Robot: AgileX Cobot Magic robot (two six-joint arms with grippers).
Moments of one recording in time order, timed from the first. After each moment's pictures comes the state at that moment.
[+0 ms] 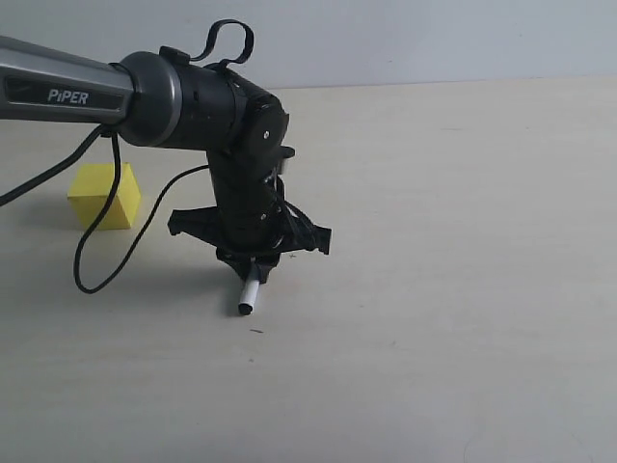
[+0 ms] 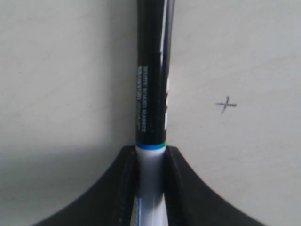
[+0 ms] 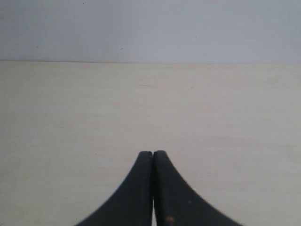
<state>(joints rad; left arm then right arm) -0.72 2.19 -1.49 0.07 0.91 -0.58 -0.12 0.00 0.00 0.18 0.35 -0.20</state>
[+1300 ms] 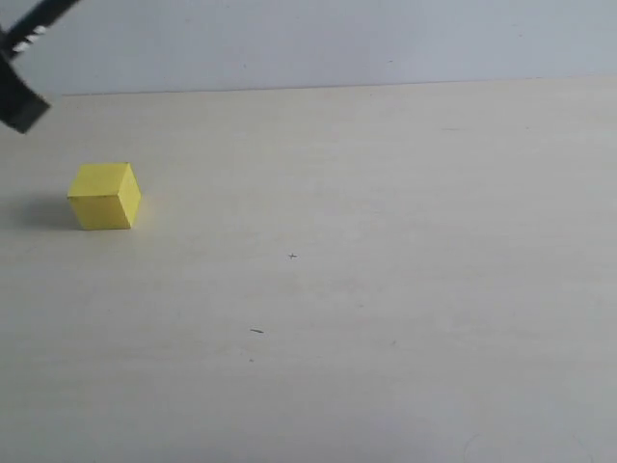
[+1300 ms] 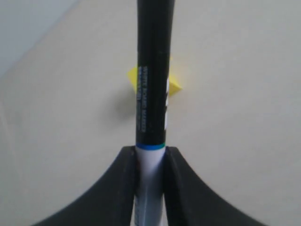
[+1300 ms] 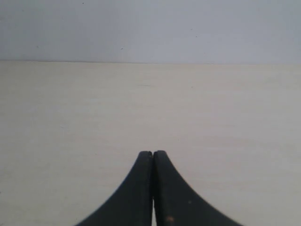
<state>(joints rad) -0.76 1.25 -1.22 0.58 1.22 -0.21 -0.12 0.00 0.00 0.18 0.35 -0.20</state>
